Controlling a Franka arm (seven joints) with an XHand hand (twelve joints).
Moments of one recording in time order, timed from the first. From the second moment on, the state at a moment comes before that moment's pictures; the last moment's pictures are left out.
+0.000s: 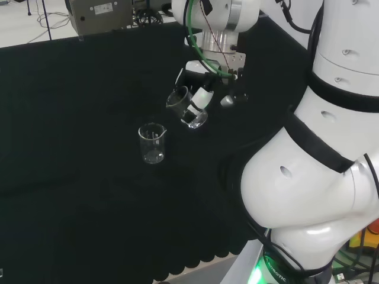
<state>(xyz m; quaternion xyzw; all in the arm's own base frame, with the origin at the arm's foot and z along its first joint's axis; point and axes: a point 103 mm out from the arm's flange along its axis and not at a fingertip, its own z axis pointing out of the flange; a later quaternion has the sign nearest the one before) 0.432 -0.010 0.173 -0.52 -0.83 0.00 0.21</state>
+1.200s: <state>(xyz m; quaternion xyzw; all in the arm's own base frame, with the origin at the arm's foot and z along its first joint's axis) 0.415 0.027 0.181 -0.51 -0.84 0.15 0.16</state>
